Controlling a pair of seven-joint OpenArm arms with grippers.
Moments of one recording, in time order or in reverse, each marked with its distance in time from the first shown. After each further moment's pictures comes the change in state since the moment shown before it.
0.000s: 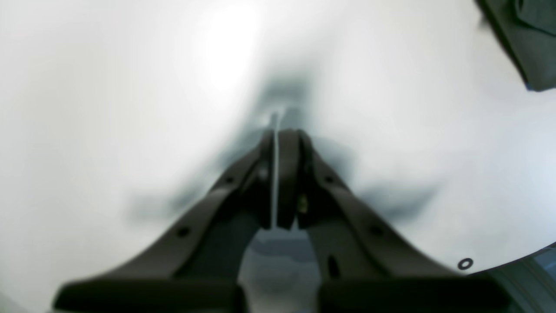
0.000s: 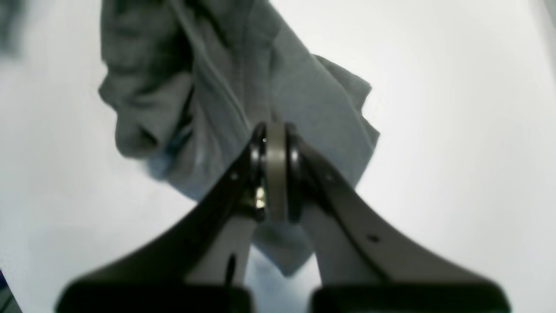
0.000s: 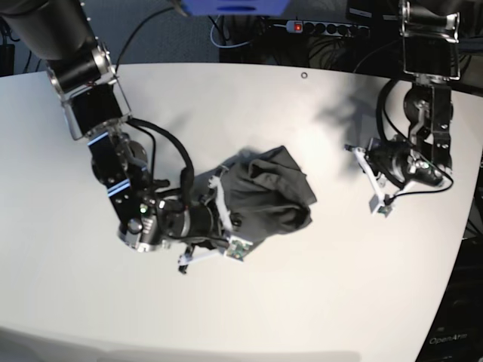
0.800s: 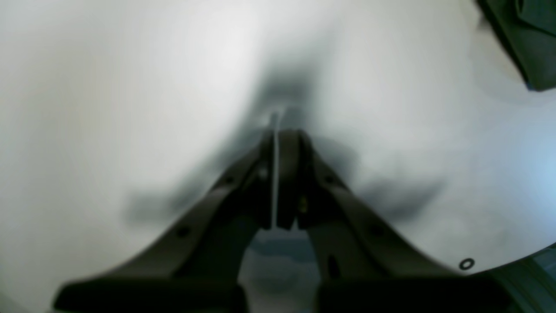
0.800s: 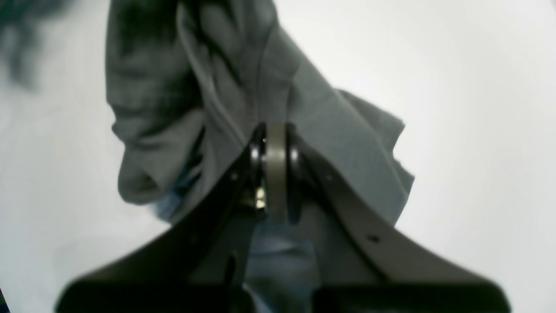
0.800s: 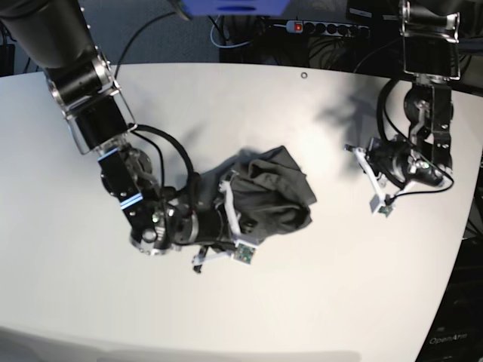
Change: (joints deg) left arm 0.0 0.0 0.0 0.0 0.0 0.0 0.0; right arm 3.9 -0.4 -4.2 -11.7 -0.4 0.0 13.2
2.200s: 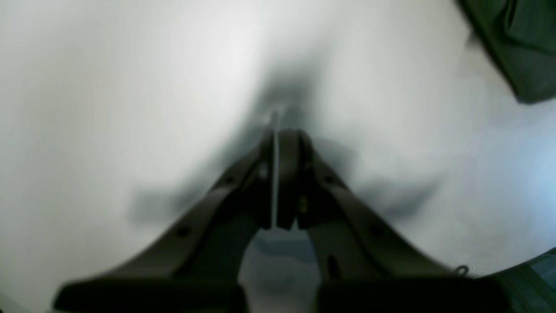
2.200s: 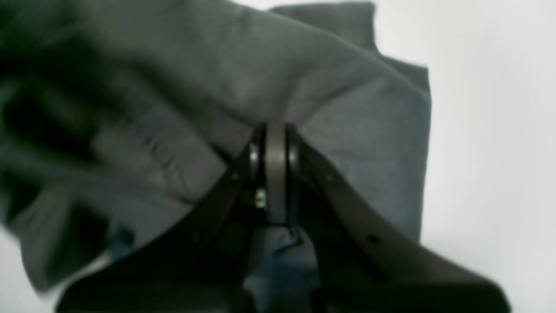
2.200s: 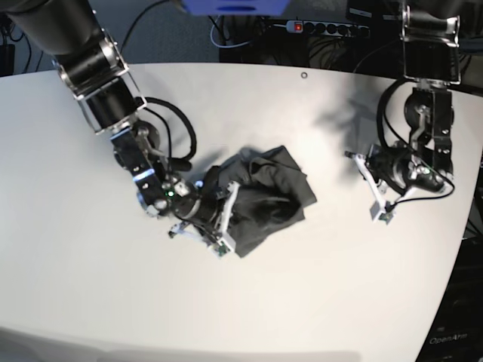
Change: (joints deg) left arm -1.5 0.2 0.0 -0.1 0.0 0.0 -0.1; right arm -6.7 -2.1 -0.3 -7.2 0.7 6.4 6.6
